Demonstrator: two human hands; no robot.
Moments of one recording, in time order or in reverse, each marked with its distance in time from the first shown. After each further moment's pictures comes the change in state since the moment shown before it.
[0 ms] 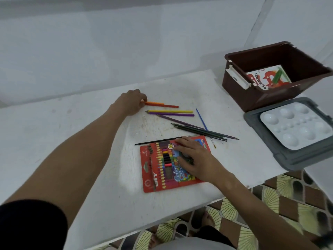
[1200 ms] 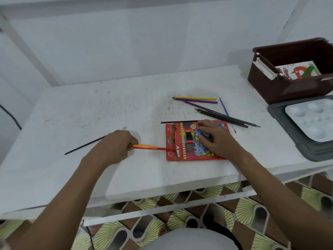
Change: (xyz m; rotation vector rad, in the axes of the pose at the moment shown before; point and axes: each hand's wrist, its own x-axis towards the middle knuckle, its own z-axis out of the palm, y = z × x) left_hand -0.275 0.022 -0.011 -0.050 -0.191 -0.178; right_hand 0.000 -0.006 -0.001 0.011 0.009 0.015
